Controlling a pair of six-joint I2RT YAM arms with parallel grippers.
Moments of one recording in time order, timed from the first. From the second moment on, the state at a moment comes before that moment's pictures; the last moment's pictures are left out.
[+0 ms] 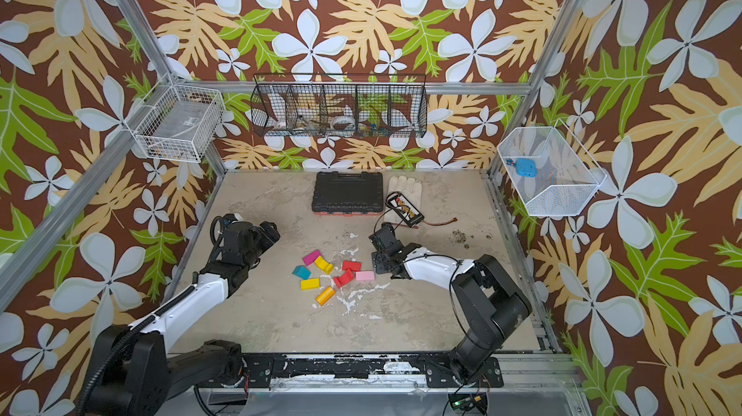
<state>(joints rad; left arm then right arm) -0.16 1.18 0.57 0.05 -0.18 -0.80 0.64 1.65 0.89 -0.32 0.25 0.43</state>
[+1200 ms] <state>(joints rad) -0.16 1.19 0.58 0.05 -0.17 -0.80 0.47 1.76 0.96 -0.37 0.29 0.43</state>
